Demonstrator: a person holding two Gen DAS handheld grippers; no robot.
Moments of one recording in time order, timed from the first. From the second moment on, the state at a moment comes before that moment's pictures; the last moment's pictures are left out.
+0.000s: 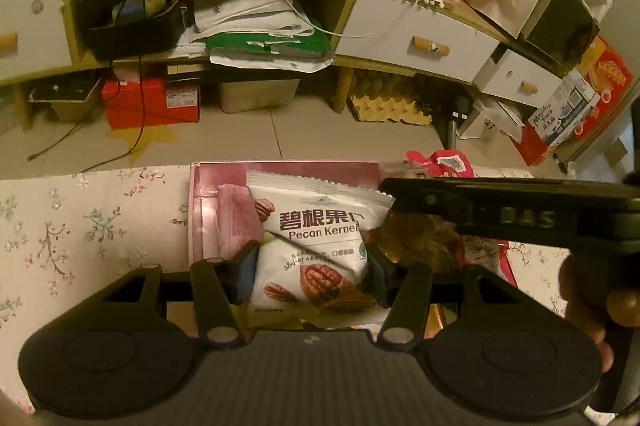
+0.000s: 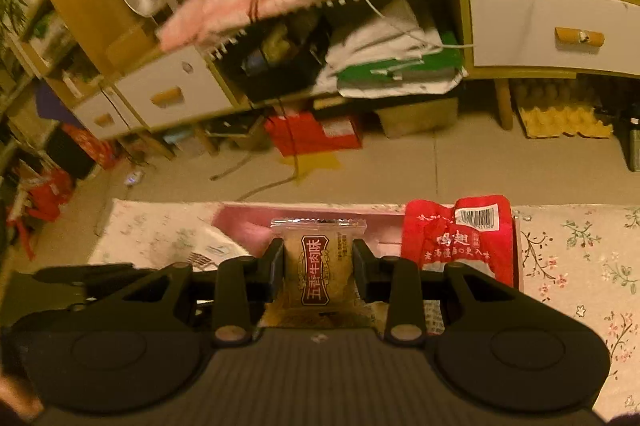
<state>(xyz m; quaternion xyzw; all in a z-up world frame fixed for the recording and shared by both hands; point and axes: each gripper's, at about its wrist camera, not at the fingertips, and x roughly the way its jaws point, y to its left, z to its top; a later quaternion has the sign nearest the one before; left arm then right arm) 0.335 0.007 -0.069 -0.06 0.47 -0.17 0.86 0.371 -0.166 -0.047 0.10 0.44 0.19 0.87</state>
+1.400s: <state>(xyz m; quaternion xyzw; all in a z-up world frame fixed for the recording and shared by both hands) 0.207 0.087 -0.028 -0.17 0.45 -0.01 0.88 0.243 -0.203 0.005 0.18 0.43 0.16 0.87</state>
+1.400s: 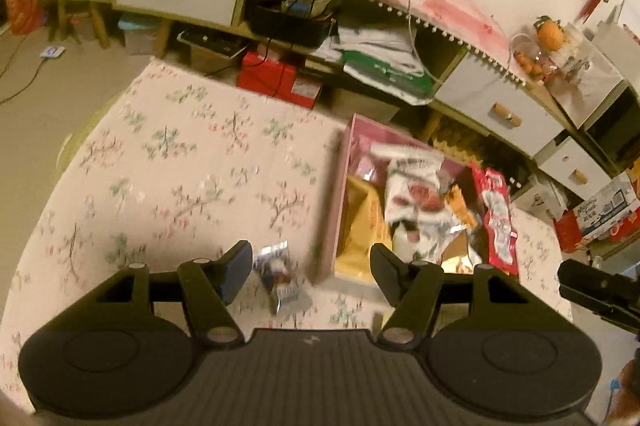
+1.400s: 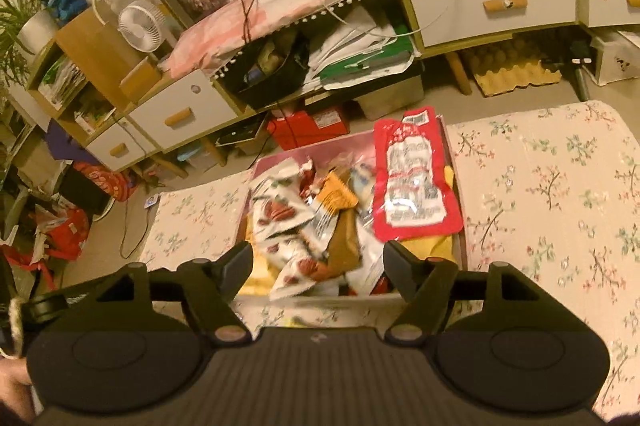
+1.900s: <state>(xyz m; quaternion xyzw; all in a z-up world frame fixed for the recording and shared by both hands) 0.208 0.066 -0.075 -0.15 0.49 0.02 0.86 0.230 -0.187 -0.023 0.09 0.47 0.18 0.86</state>
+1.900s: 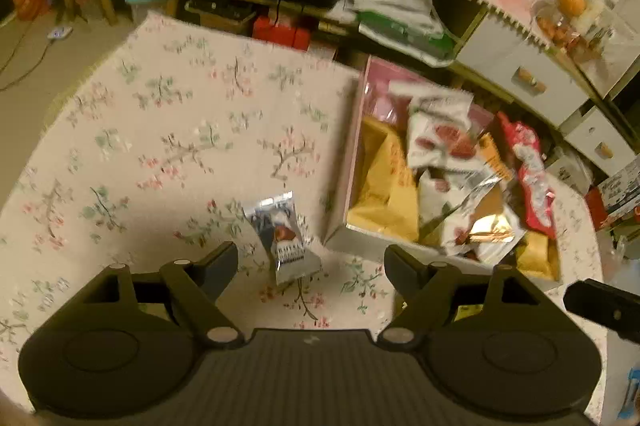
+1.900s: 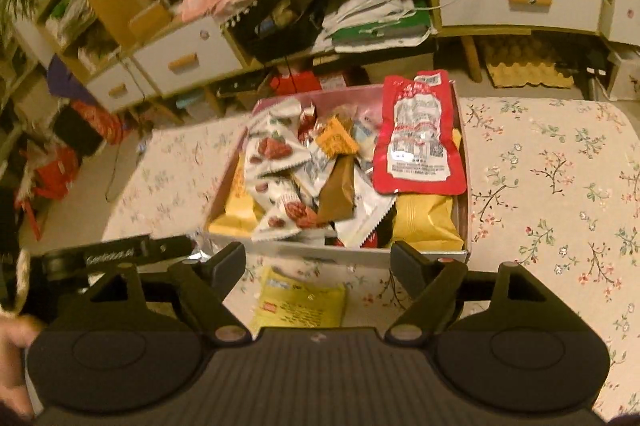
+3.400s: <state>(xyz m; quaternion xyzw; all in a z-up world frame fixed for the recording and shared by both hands) 0.218 0.066 -0.106 -0.06 0.51 -0.04 0.86 0.218 -0.117 -0.089 -0.22 0.42 0.34 0.81</state>
